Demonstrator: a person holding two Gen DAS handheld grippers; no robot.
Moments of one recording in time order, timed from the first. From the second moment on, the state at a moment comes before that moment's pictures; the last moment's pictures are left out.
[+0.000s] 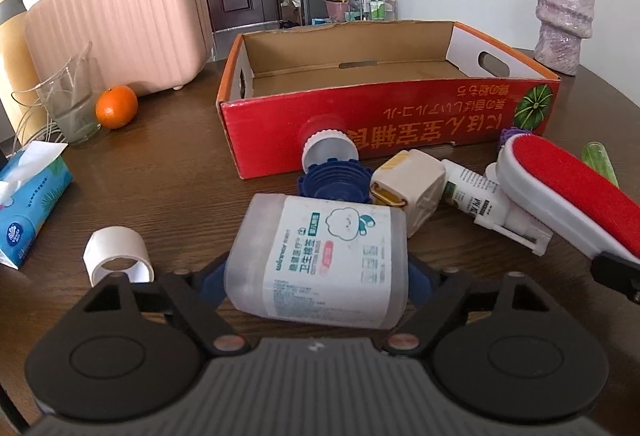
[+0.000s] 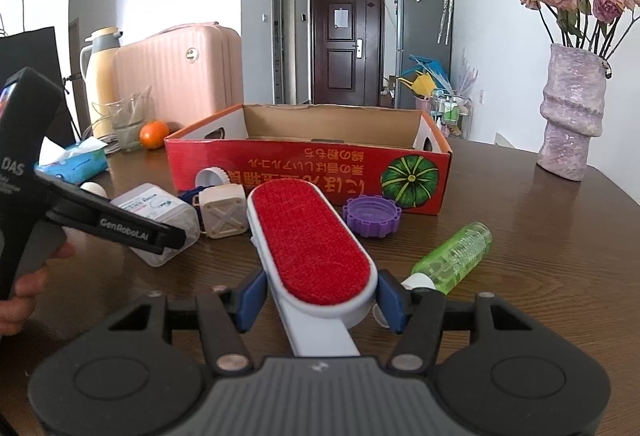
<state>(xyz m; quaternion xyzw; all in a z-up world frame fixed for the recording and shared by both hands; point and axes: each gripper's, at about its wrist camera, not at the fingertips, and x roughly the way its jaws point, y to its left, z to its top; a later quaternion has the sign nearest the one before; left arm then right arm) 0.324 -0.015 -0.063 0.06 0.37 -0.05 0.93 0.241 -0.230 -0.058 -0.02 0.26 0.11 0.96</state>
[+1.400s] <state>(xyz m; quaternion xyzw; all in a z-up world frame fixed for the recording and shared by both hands) 0.376 -0.019 0.037 -0.03 0.29 0.00 0.96 0.335 -0.221 0.021 -0.03 0.22 0.07 0.97</state>
